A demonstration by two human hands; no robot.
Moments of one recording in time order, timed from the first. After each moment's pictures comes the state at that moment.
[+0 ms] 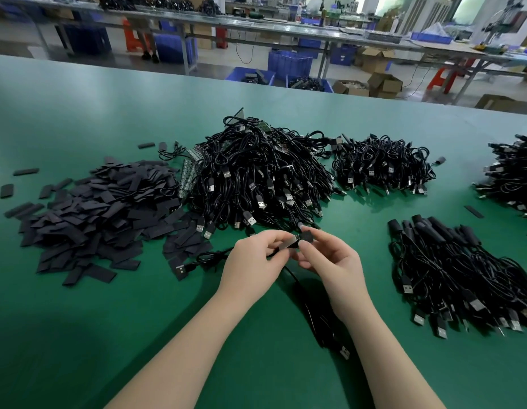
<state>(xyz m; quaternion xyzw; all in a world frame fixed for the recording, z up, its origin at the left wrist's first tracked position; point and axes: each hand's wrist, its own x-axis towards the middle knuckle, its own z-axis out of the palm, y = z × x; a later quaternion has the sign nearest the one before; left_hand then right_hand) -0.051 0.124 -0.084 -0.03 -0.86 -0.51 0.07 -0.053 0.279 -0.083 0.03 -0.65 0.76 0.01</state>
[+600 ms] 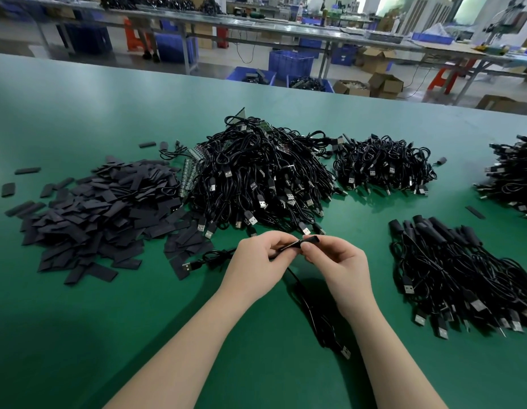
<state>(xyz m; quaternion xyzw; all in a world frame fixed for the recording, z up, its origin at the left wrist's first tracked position) -0.051 0.126 -0.081 -0.06 -0.82 -0.56 0.06 -0.055 0.285 -0.081 0.05 -0.70 0.71 0.06</state>
